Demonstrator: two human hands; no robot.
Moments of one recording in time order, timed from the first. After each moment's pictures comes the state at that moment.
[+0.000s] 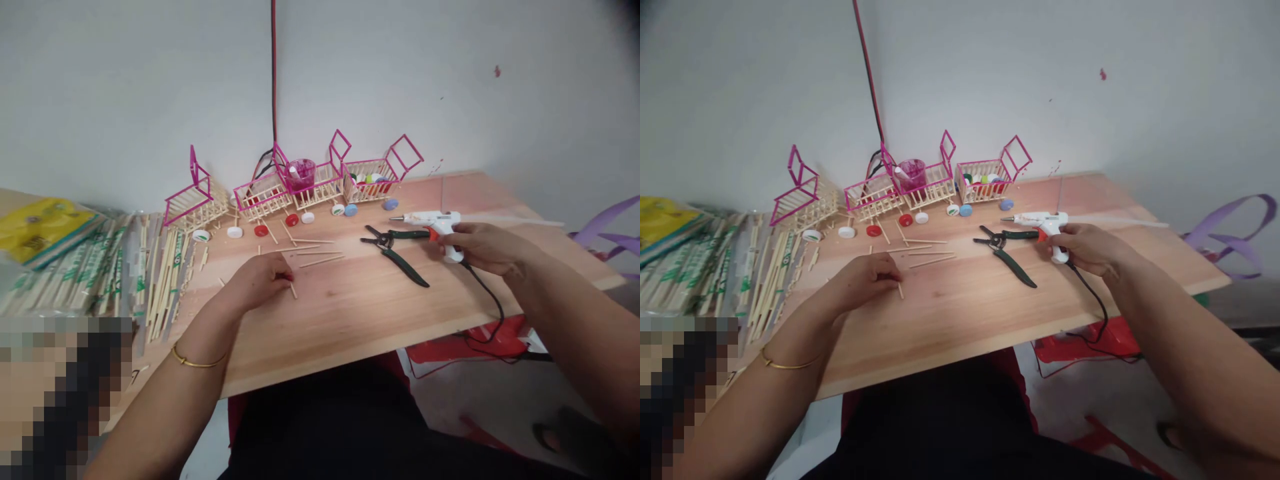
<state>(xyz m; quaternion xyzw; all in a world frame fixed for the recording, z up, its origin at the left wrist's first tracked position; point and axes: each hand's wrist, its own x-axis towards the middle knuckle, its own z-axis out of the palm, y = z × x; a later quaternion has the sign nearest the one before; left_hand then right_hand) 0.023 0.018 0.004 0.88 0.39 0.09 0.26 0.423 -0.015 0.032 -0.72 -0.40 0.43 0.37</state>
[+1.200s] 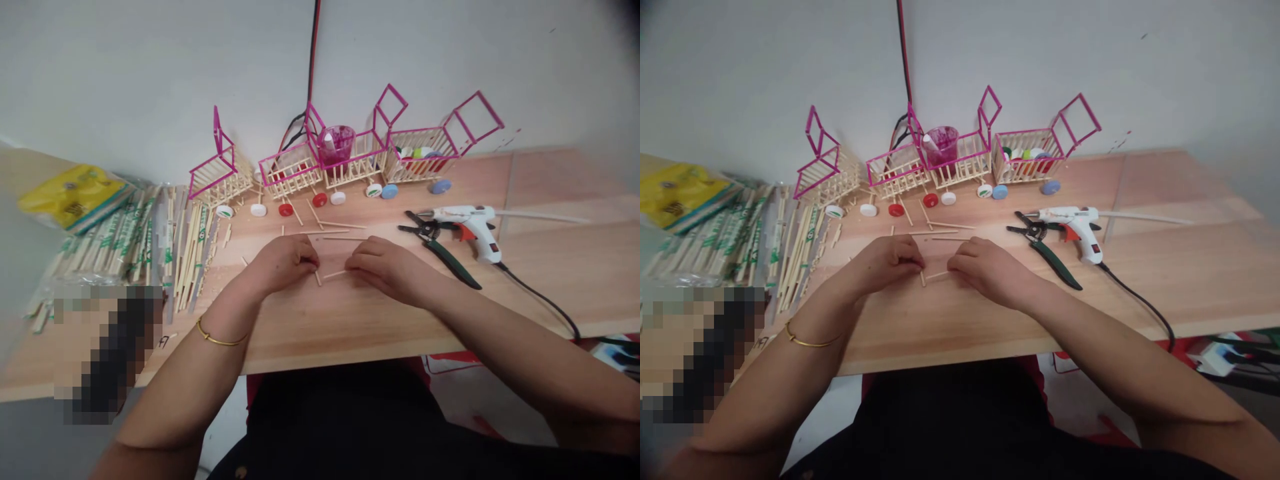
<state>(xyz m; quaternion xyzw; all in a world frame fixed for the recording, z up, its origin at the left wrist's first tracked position) 0.025 0.018 0.002 0.88 0.39 0.09 0.27 0.268 -0.009 -0.009 -0.31 -0.93 0.14 0.16</state>
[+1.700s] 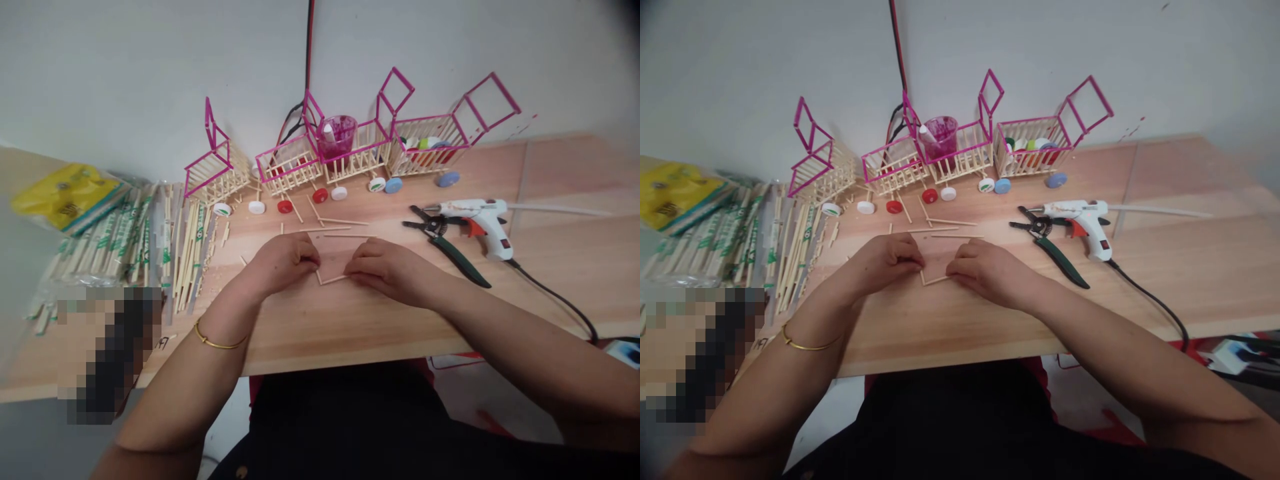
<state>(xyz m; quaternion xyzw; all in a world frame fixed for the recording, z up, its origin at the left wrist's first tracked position) 0.025 0.018 0.000 0.88 0.39 0.10 0.27 0.271 -0.009 -0.016 -0.30 -0.92 0.21 0.17</state>
